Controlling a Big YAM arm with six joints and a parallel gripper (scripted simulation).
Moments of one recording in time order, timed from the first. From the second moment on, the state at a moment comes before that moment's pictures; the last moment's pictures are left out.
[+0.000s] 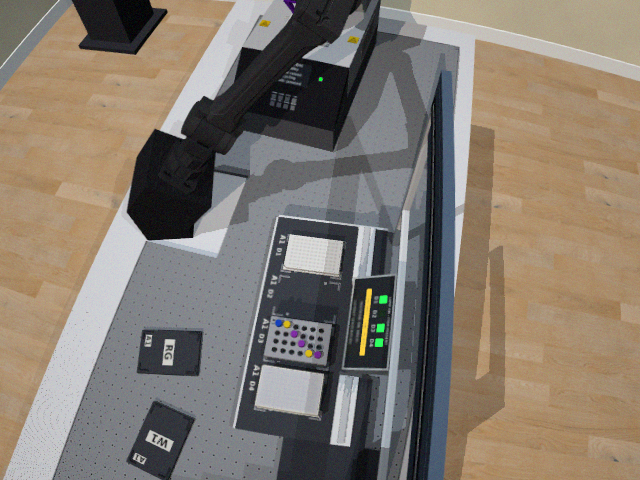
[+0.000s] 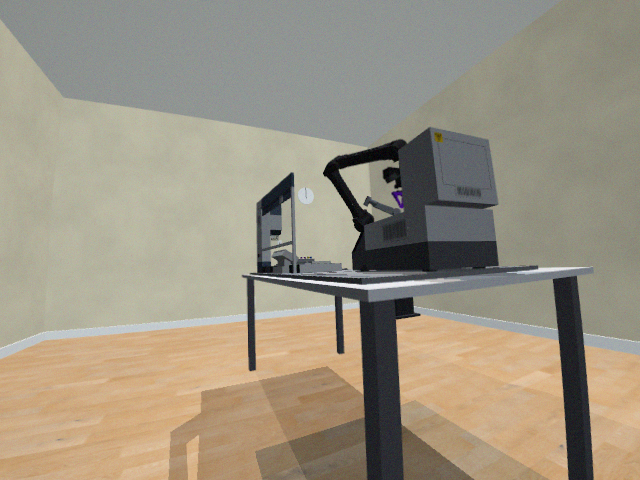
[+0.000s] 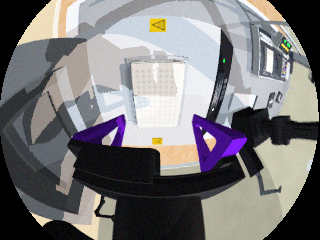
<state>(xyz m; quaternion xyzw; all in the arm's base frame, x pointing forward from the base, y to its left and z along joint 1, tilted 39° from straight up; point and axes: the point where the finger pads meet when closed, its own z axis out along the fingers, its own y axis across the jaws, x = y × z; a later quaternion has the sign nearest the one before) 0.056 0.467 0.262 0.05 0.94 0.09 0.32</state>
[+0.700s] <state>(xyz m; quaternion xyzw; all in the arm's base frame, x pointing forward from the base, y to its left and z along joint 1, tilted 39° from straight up) 0.055 0.467 0.269 0.05 0.94 0.10 0.32</state>
